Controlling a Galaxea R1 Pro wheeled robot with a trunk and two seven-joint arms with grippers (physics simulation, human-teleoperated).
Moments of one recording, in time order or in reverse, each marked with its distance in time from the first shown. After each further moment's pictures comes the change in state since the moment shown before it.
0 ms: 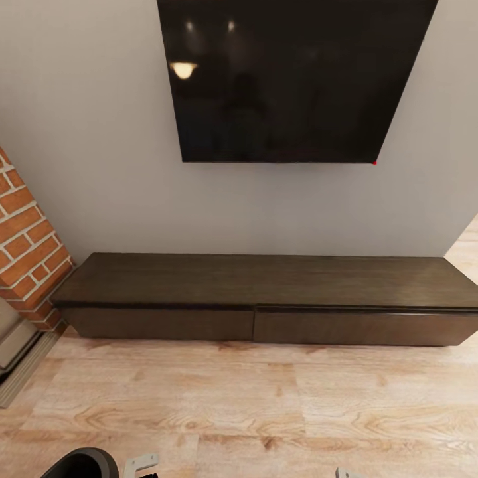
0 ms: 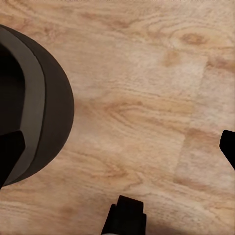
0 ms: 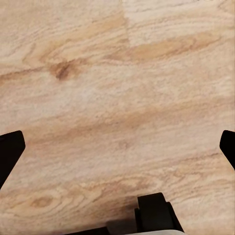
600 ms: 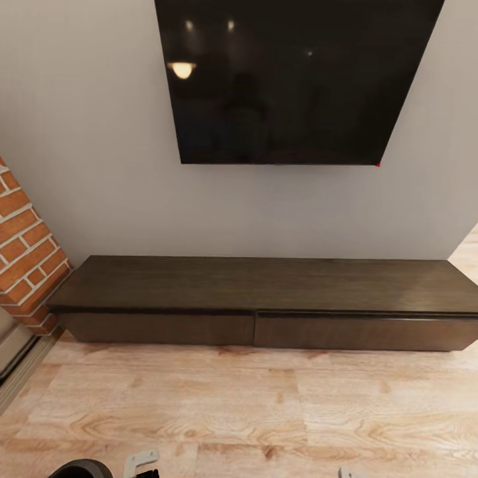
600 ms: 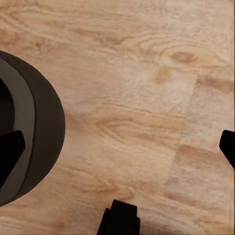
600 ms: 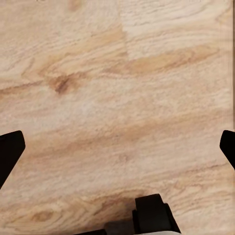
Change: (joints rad) left arm 0.000 0.005 0.009 -0.020 0.006 0.010 -0.035; right arm 0.000 -0.009 -0.004 0.001 -0.010 -0.005 0.004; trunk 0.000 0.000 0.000
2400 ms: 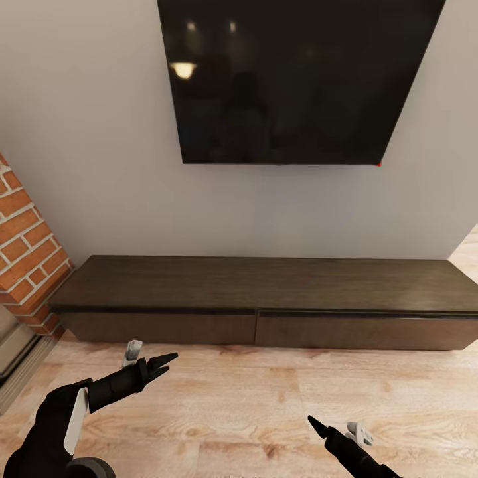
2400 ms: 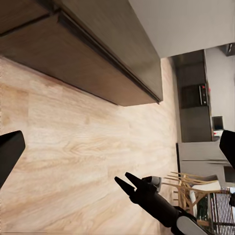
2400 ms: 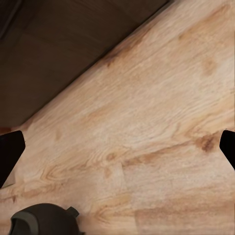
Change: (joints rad) left arm -0.002 0.059 0.266 -0.923 0.108 1.063 -1.295; right arm 0.000 -0.061 -0.365 -0.241 -0.120 0.289 0.681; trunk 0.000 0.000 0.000
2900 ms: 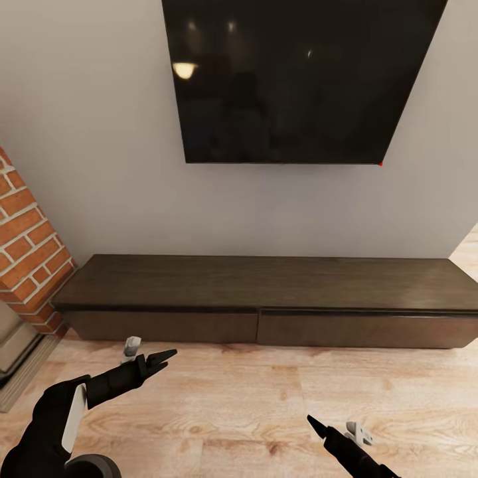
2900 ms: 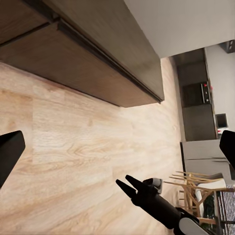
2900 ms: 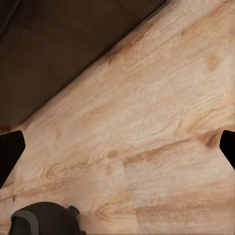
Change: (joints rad) left arm 0.003 0.000 -0.006 -0.053 -0.001 0.009 0.001; right arm 0.000 0.004 0.001 0.000 0.000 -0.008 -0.006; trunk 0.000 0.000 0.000
